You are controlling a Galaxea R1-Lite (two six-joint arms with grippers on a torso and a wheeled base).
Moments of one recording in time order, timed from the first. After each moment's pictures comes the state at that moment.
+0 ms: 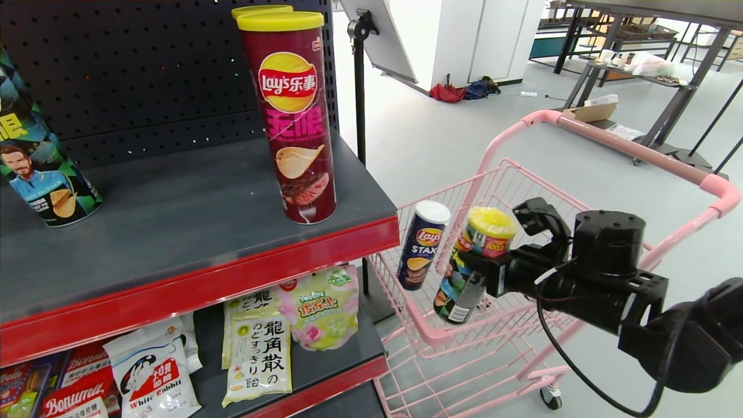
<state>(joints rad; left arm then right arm) 0.00 0.00 0.00 0.00 -0.07 0.02 0.41 1.85 -0.55 -1.03 0.14 0.07</state>
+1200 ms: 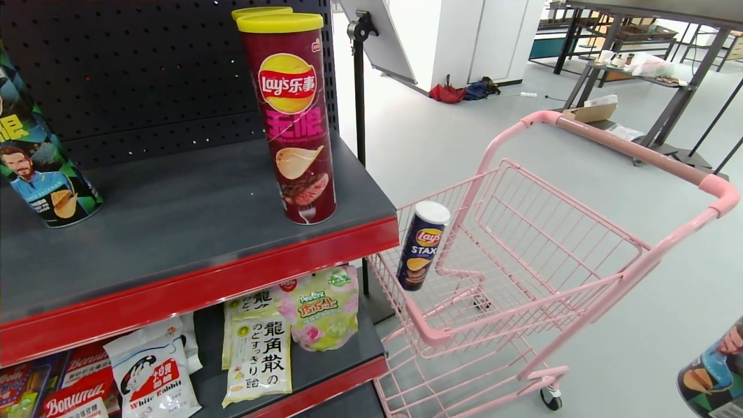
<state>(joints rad) 0.00 0.00 0.00 0.00 -0.07 0.02 0.17 0.62 -0.50 0.12 -0.19 -0.08</state>
